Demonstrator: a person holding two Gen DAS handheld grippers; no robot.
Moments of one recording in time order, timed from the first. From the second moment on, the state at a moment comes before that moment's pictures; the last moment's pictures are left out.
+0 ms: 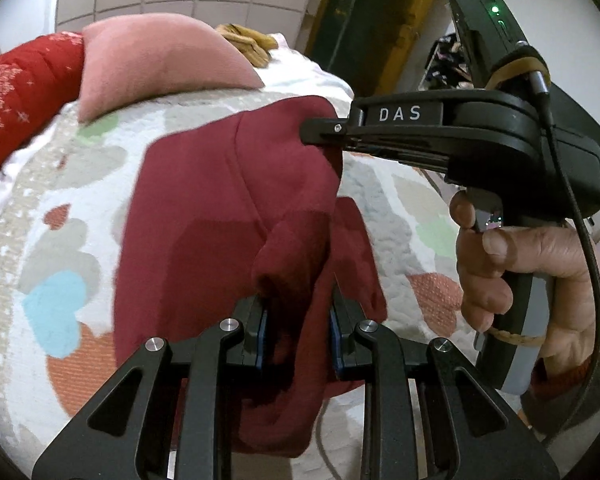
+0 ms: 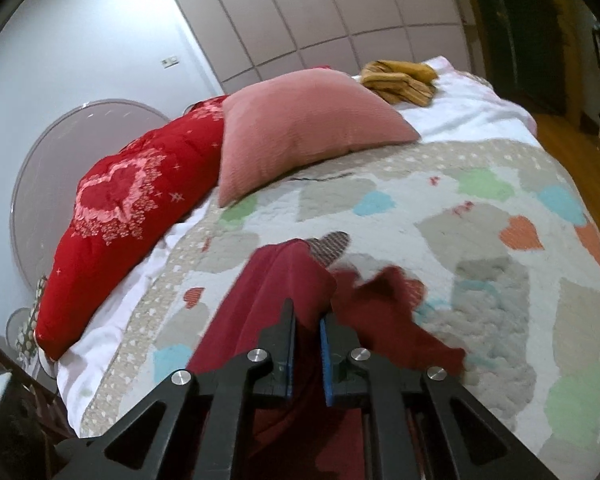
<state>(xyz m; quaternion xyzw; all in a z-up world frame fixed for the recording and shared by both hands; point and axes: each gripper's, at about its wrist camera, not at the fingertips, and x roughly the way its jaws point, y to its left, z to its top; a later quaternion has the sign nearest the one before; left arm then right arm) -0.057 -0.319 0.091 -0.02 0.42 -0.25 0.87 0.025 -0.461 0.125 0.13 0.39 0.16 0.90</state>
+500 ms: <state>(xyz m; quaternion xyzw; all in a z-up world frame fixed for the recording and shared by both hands) -0.056 -0.365 0.066 -0.02 0.47 -0.26 0.85 0.044 -0.496 0.060 0.14 0.45 0.10 0.88</state>
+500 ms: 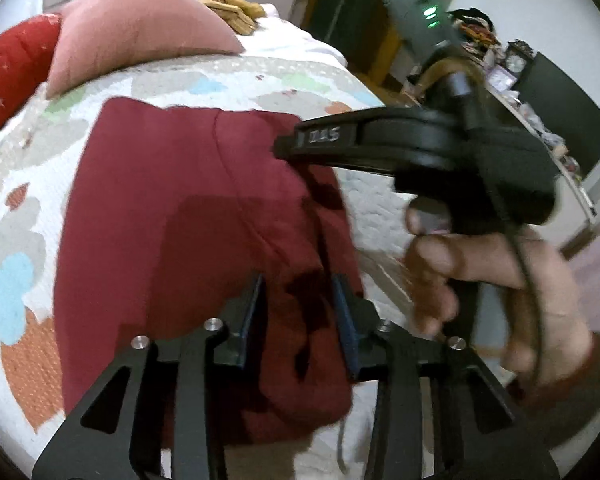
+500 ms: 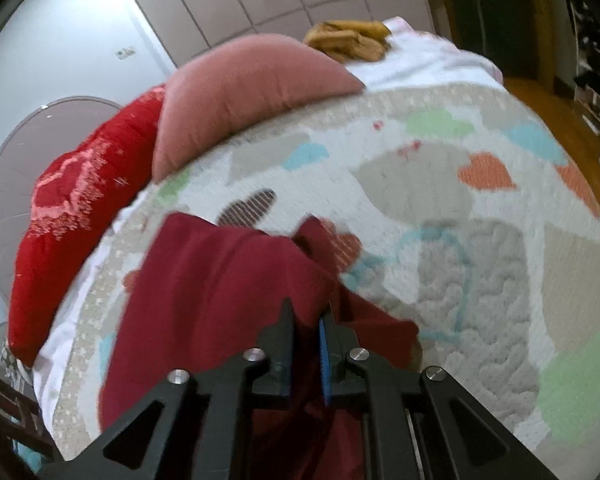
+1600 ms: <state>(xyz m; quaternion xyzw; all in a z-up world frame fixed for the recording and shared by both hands) -0.074 -0.281 0.051 0.00 0.48 -0.22 0.85 -0.065 -0.454 0.061 0.06 0.45 0.12 0.88</state>
